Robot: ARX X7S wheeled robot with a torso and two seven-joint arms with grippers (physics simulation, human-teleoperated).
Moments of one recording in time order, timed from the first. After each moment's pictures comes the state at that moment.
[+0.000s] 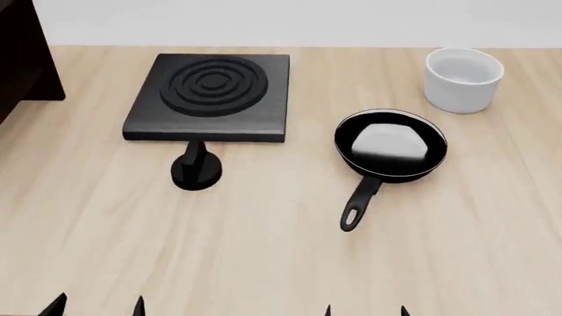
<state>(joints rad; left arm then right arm) 0.01 -0.09 0.10 0.03 -0.14 0.02 -0.05 0.01 0.08 -0.10 0.02 0.05 -0.02 0.10</state>
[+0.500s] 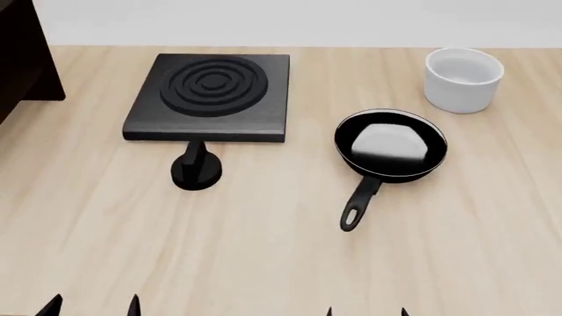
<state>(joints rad) 0.01 -0.11 0.11 0.03 -0.19 0.02 -0.09 0.02 0.11 -0.13 0.06 0.08 -0.05 0.12</state>
